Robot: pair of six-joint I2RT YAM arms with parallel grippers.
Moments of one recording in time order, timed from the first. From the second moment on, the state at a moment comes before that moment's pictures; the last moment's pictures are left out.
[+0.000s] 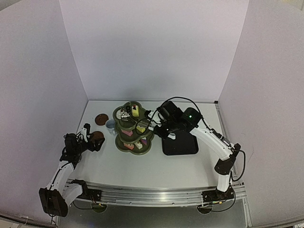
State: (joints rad) left arm -0.01 0.89 0.49 -0.02 0.58 -0.05; right arm 0.93 1.95 2.27 -1.25 -0.01 -0.09
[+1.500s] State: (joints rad) left arm -0.01 0.89 0.49 -0.02 0.58 -0.06; right arm 0.78 1.78 2.24 -0.97 0.29 0.23
